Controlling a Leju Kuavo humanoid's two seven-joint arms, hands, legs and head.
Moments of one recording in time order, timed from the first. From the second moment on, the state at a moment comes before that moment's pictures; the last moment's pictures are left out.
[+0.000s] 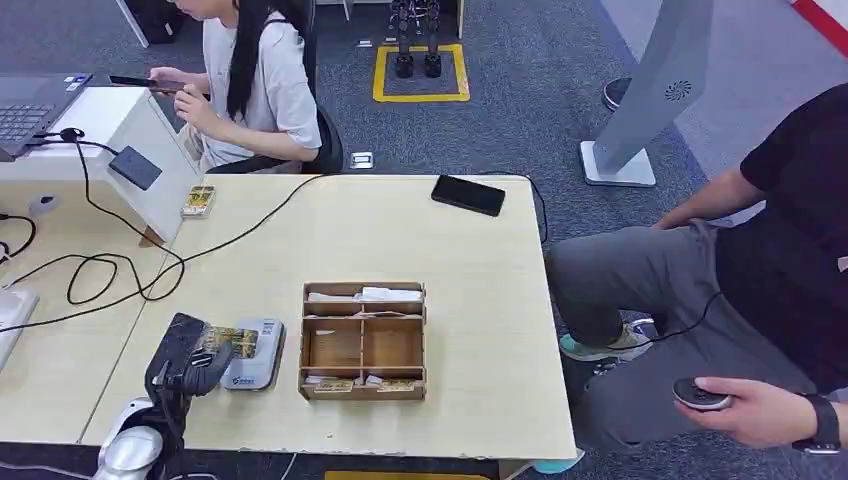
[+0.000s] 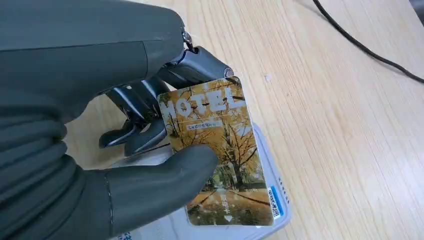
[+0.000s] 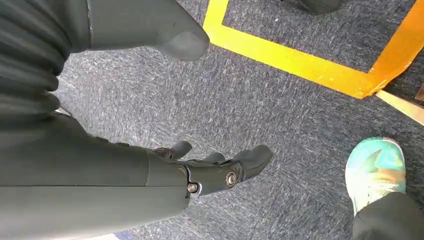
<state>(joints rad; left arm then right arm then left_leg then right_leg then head) 0.02 0.28 -0.02 -1.37 -0.30 -0.01 0.06 -0.05 0.01 0.13 -0.18 0.50 -0.28 -0.10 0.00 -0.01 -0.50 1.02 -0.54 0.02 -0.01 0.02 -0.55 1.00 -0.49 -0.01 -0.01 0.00</state>
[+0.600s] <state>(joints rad) -0.01 0.26 -0.02 -1.31 -0.47 0.09 0.10 -0.05 0.01 0.13 -0.19 0.52 -0.28 -0.09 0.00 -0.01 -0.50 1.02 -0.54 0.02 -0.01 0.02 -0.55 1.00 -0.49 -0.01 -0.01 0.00</state>
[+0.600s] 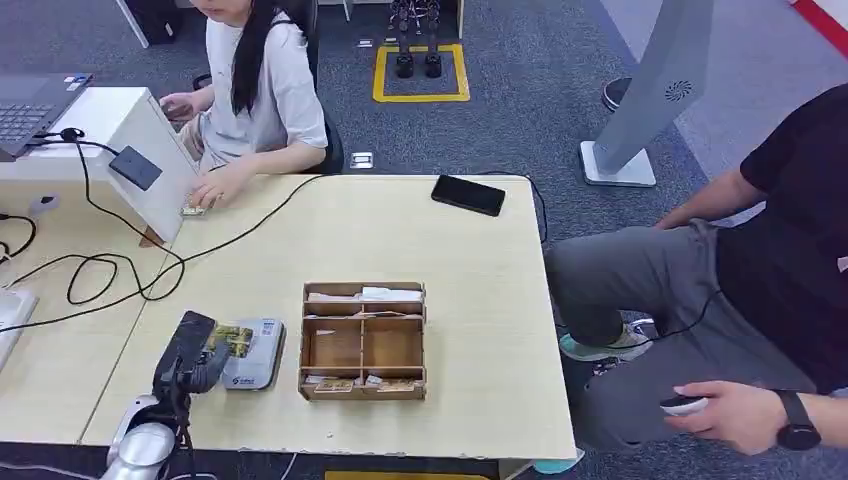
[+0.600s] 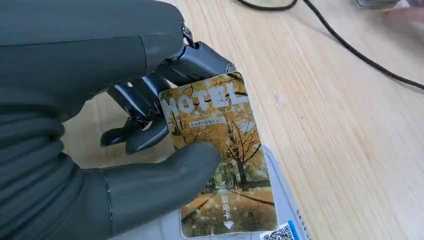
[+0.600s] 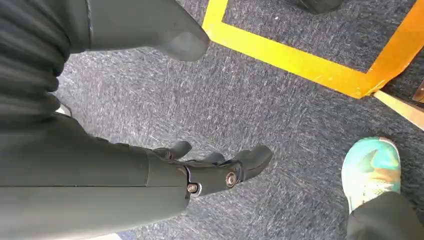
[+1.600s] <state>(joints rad) -0.08 0.19 -0.08 -1.12 -1.04 0.24 0.20 -0.05 0.02 0.12 -0.19 0.53 -0.27 -0.09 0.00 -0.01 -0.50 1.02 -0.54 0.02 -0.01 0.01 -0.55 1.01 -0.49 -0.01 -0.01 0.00</state>
